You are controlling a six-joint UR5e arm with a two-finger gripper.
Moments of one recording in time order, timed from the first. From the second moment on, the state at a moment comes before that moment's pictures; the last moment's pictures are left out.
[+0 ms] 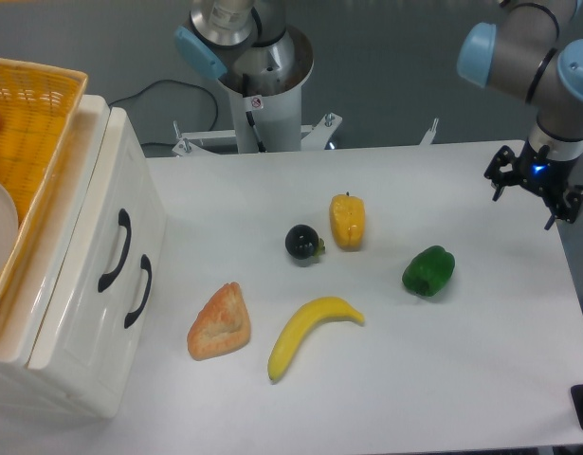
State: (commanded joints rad) arm 2.99 -1.99 -1.53 -1.11 1.54 1.66
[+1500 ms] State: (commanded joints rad) arm 2.66 -1.79 -1.72 -1.14 1.52 1.04
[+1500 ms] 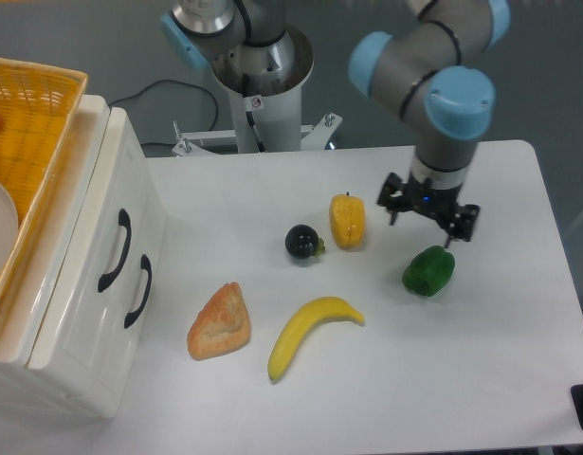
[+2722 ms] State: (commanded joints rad) arm 2.45 -1.77 -1.67 -1.27 1.39 0.60
